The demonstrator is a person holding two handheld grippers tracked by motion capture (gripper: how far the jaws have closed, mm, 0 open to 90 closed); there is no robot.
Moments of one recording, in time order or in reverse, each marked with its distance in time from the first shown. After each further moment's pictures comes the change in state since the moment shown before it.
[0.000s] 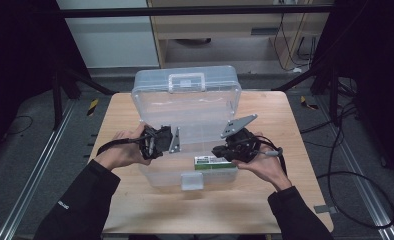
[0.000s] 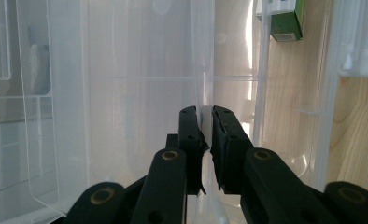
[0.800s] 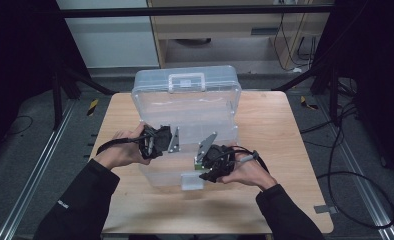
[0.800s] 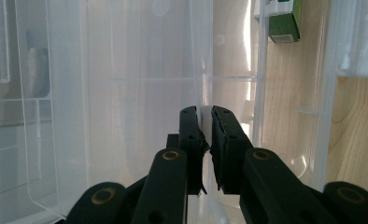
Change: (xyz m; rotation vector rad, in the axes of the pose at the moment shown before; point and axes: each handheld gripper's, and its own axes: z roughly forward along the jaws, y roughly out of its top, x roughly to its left) left arm 0.001 -0.002 0.000 -0.018 -0.006 0.002; right arm 0.030 0.003 0.060 0.270 0.112 -0.255
